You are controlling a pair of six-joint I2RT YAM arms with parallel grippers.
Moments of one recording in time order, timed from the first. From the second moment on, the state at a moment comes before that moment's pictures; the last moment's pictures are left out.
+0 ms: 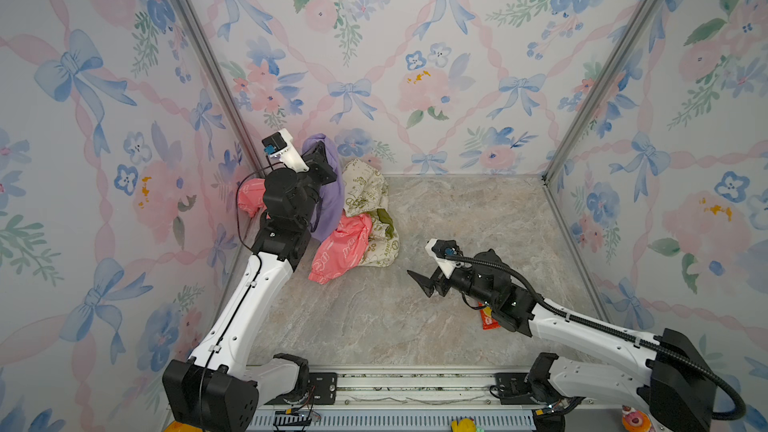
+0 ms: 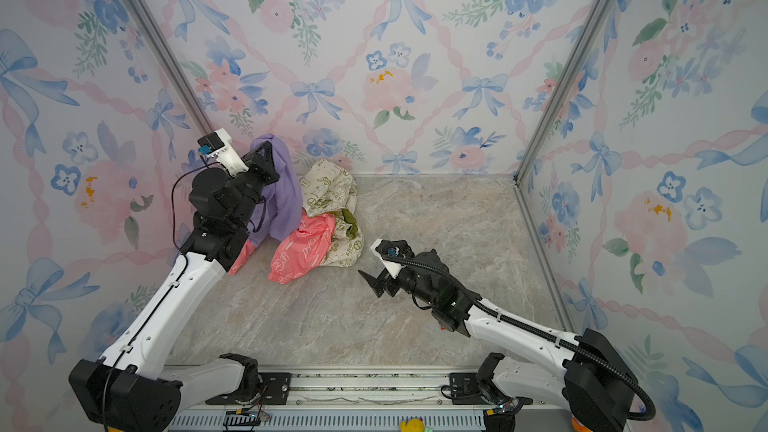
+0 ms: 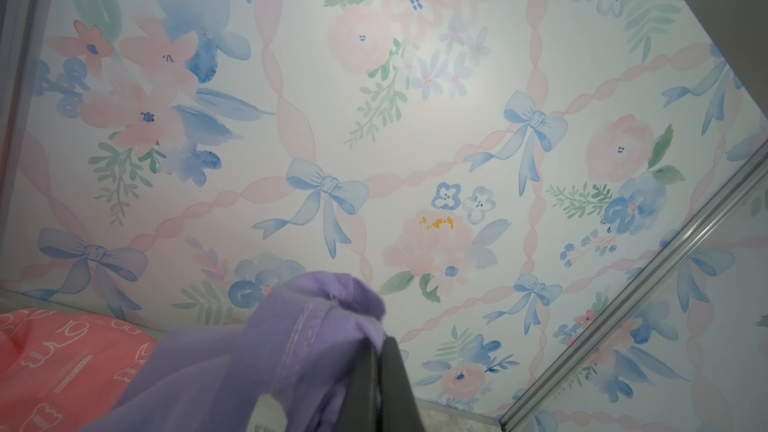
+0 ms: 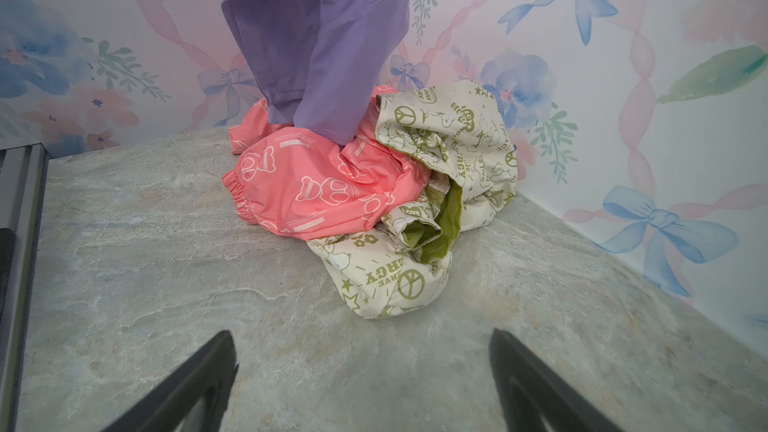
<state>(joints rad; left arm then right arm) -0.26 1.21 1.20 0.15 -0.13 -0.52 0.86 1.13 0.61 0.29 -0.04 -0.15</state>
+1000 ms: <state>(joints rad) -0.74 1.14 0.85 -0.04 -0.27 -0.27 0.72 1.03 0.48 0.38 0.22 -0.01</state>
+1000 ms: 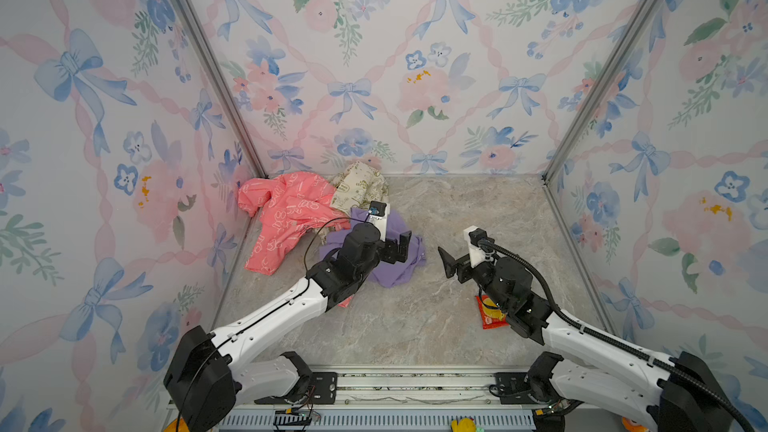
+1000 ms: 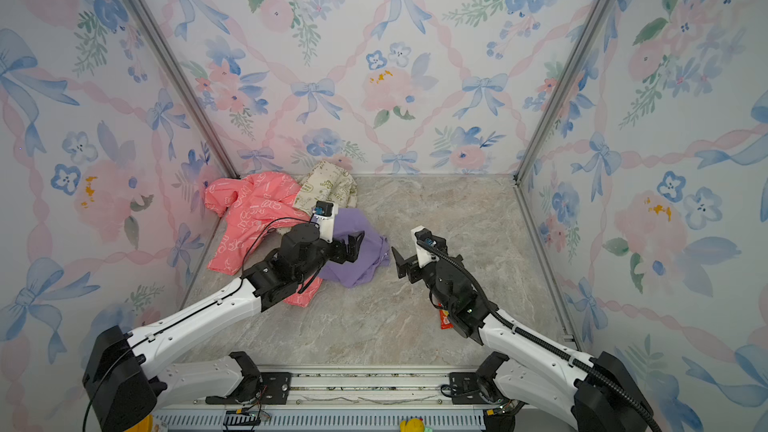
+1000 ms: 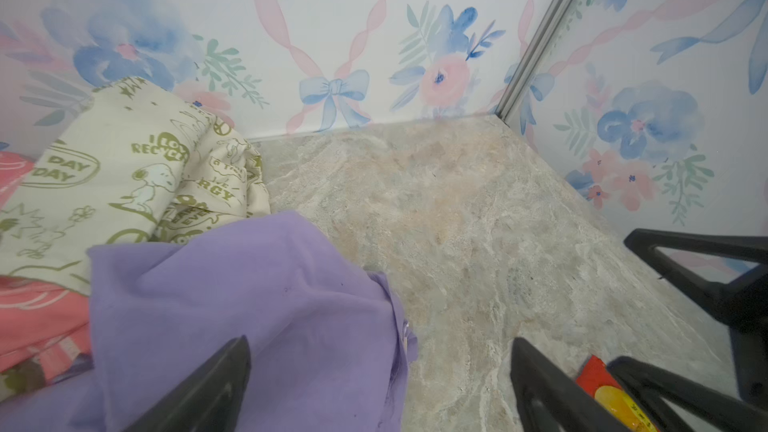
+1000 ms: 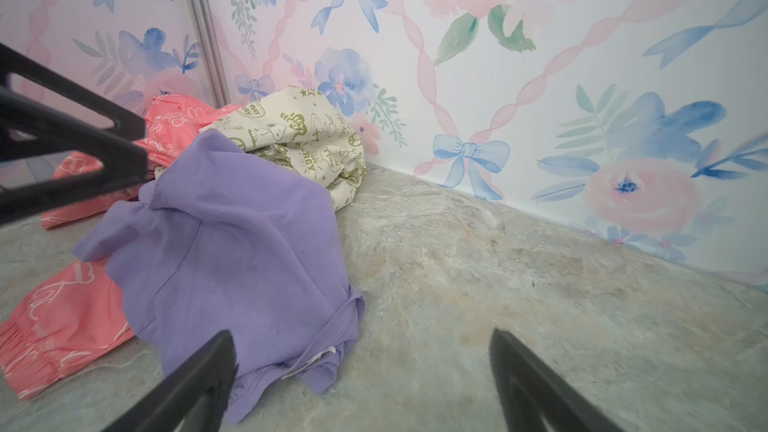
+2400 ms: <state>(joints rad) -0.74 0.49 0.57 -0.16 -0.65 -0.03 0.94 2.07 1.40 0.24 0.16 -0.14</state>
